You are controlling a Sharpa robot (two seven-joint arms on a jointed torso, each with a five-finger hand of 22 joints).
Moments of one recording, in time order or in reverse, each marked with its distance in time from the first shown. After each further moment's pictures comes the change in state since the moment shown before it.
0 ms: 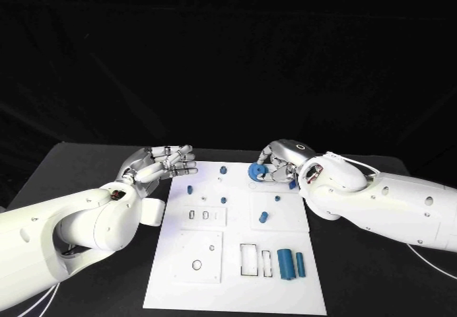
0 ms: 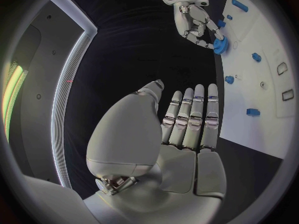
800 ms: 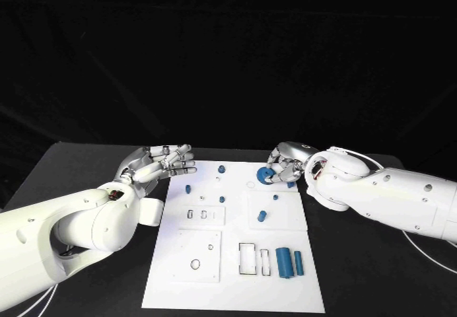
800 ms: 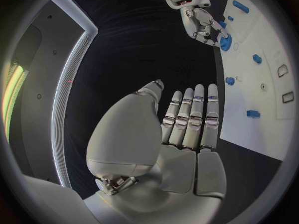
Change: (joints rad) left arm 0.000 0.000 0.000 0.005 0.000 0.000 0.004; left_hand 0.000 0.000 -0.003 0.003 0.000 0.000 0.000 0.000 0.000 0.000 0.000 0.000 0.000 0.000 0.000 0.000 0.000 0.000 0.000 0.000 -0.004 0.000; right arm 0.008 -0.002 0.002 -0.101 0.133 0.145 0.024; right_hand -0.029 -0.010 -0.049 0.011 0.032 -0.038 0.005 -0.023 0.000 -0.003 0.018 -0.034 0.000 0.002 0.013 -0.007 -0.001 0.005 -0.017 0.010 -0.026 -0.001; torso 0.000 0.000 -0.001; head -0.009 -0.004
